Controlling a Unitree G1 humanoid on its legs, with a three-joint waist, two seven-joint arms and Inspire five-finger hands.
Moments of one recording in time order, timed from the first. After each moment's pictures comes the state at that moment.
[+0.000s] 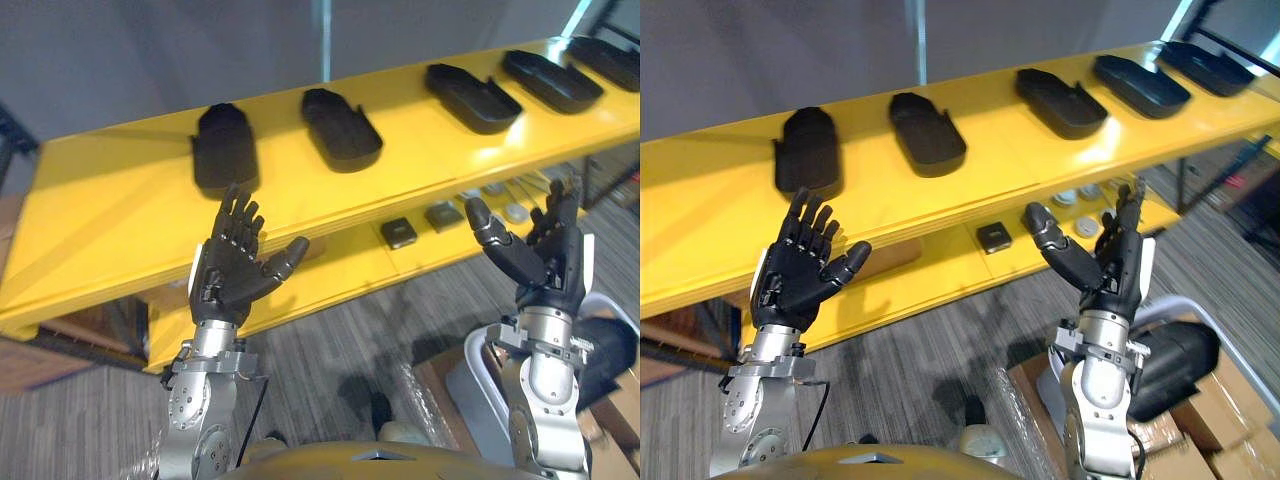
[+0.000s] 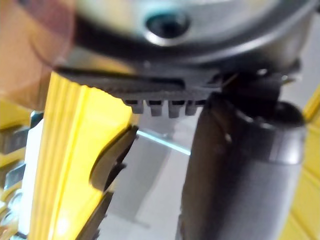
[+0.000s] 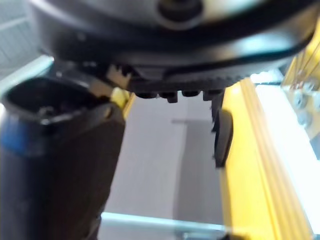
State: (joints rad) left arm 0.39 0.08 -0.12 -0.39 -0.46 -0.22 -0.05; right arm 0.32 -0.14 -0.16 -0.40 0.12 -0.16 -0.27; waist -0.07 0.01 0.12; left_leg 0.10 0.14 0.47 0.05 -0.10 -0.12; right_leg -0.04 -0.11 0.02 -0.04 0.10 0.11
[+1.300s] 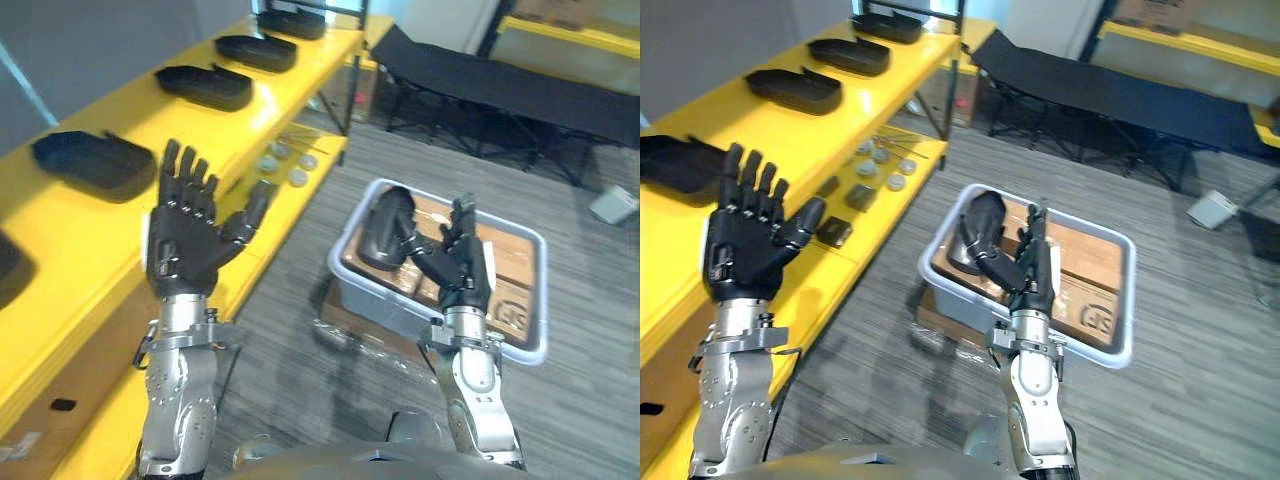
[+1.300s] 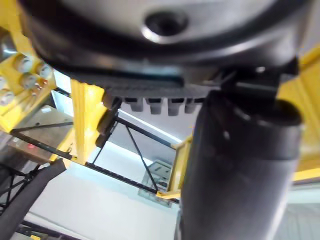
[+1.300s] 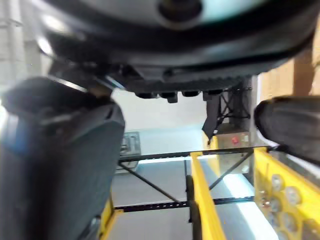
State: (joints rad) left arm 0.29 0.10 0.03 -0.43 -0.54 -0.27 0.07; right arm 0.23 -0.04 0.12 -0.16 0.13 -0.19 -0.20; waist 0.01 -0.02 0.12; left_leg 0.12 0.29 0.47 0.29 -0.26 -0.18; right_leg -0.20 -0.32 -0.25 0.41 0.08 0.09
